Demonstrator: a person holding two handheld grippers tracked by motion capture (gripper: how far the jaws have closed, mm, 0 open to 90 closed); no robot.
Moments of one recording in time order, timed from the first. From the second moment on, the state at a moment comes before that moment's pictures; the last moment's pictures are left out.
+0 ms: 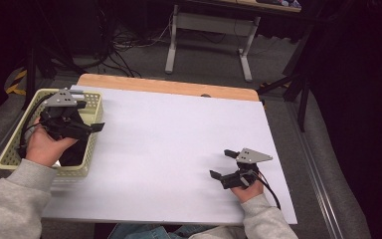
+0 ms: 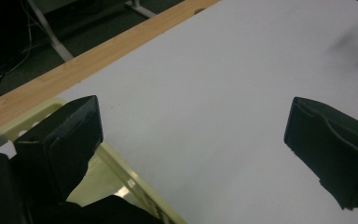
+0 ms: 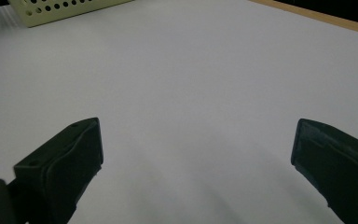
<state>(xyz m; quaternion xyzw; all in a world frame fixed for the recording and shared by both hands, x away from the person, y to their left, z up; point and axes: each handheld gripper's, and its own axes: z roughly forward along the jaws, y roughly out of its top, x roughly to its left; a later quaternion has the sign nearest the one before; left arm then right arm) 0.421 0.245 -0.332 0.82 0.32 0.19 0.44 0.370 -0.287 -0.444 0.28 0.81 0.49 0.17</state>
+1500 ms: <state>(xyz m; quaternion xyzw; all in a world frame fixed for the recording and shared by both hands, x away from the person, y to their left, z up) 0.448 0.349 -0.347 0.80 0.44 0.20 0.36 0.370 -0.286 -0.445 0.28 0.81 0.49 0.17</state>
